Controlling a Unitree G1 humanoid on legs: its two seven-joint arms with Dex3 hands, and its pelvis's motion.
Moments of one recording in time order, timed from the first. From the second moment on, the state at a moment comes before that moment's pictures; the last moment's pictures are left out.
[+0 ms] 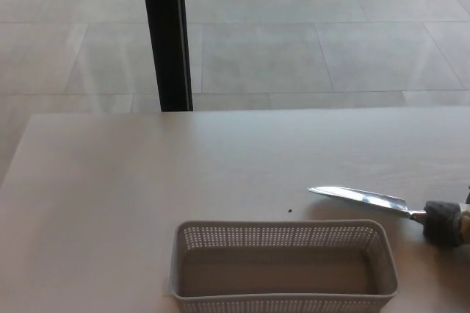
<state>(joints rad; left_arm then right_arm) 0.12 0.60 0.29 1.29 -0.03 -0.14 -0.12 -0.56 -0.73 0.42 0.73 -0.78 0.00 0.06</state>
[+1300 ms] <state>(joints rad) 0.11 0.59 0.29 1.30 -0.04 -0.14 -0.13 -0.18 -0.88 -0.22 0.19 -0.57 0.21 0.47</state>
